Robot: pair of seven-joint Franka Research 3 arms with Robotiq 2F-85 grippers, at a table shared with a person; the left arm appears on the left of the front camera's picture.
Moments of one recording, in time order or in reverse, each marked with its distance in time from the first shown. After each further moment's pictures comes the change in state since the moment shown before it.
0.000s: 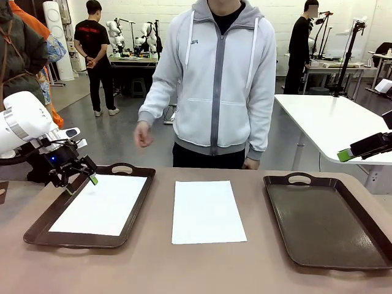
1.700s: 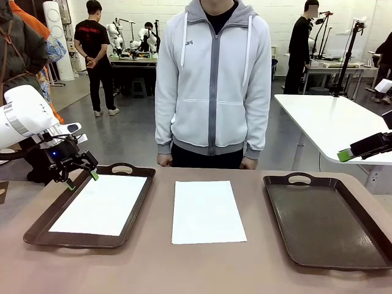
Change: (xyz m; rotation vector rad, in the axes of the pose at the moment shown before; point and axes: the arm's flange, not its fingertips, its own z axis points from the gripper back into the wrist) left arm 0.001 -0.009 0.009 0.014 -0.022 0.018; right arm 0.000 0.000 0.000 0.000 0.000 0.000
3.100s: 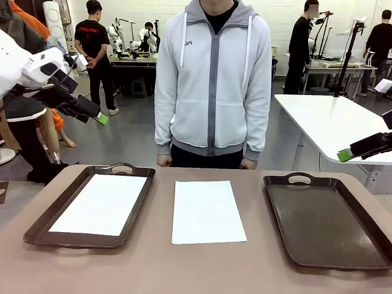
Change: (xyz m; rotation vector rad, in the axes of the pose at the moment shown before) left arm -0.133 -0.144 0.165 -0.032 -0.585 -0.711; right arm 0.000 0.000 0.000 0.000 0.001 0.001
